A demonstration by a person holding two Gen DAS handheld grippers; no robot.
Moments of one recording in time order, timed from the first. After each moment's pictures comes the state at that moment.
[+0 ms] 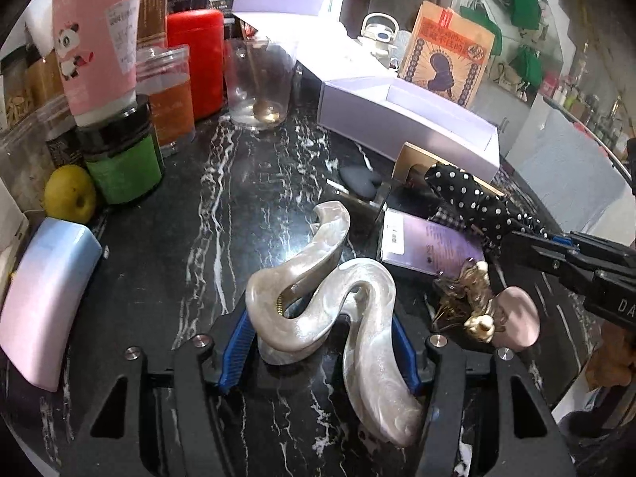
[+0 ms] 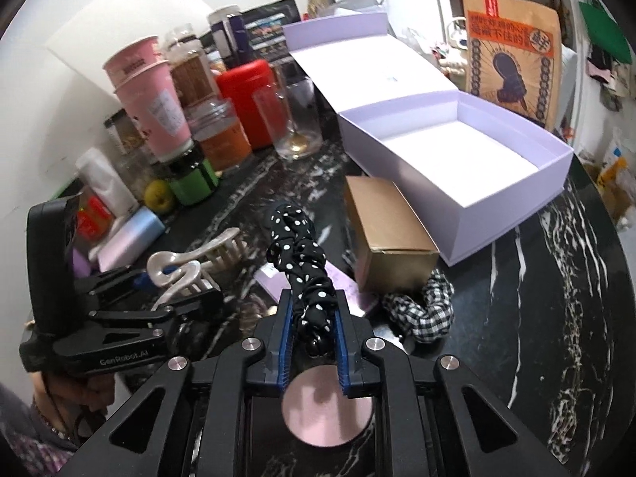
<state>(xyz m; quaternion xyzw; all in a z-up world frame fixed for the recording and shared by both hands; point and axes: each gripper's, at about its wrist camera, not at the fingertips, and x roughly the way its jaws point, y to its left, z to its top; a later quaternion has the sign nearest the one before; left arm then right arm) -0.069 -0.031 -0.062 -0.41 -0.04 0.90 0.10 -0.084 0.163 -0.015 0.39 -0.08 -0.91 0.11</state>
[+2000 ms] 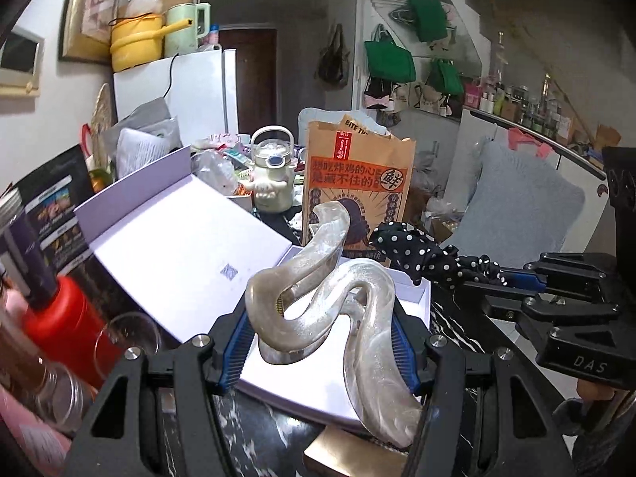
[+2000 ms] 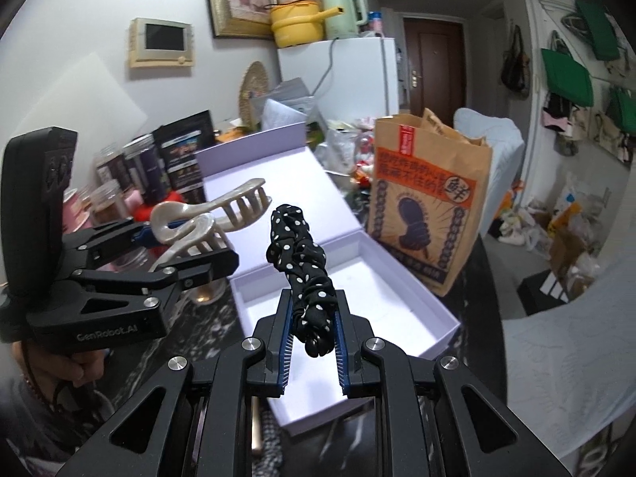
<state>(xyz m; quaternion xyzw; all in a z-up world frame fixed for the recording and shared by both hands) -0.236 0.091 0.095 -0.30 0.05 0.93 0.22 -0.171 0.281 0.115 0.32 -0.05 -0.95 0.01</state>
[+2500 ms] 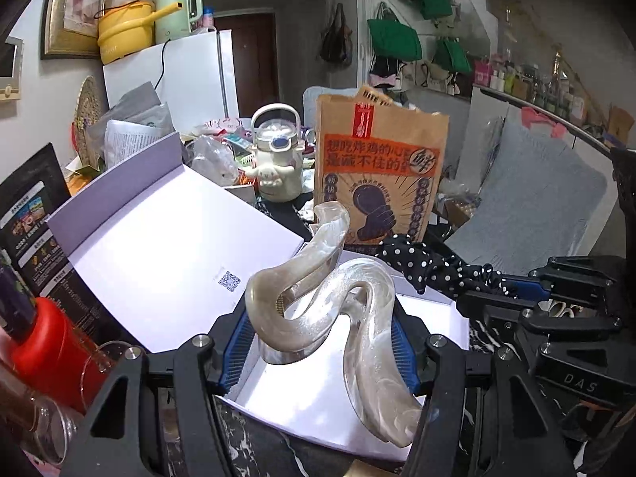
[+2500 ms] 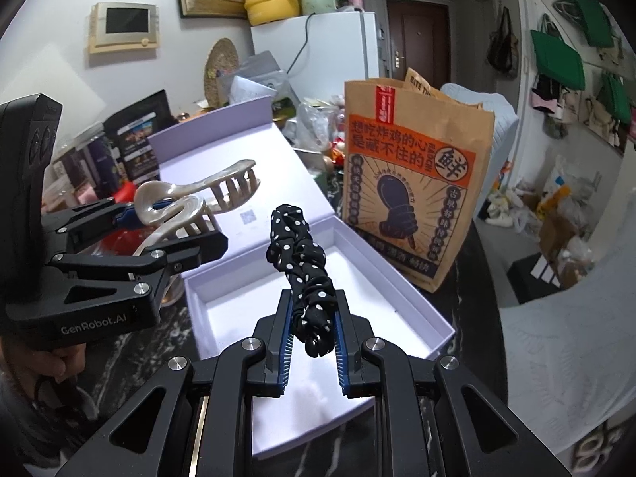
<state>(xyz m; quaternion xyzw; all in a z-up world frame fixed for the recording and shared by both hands) -0.287 0.106 0.068 -0.33 0.08 0.92 0.21 -0.216 0.304 0.078 0.35 -0.06 -0.93 -0.02</state>
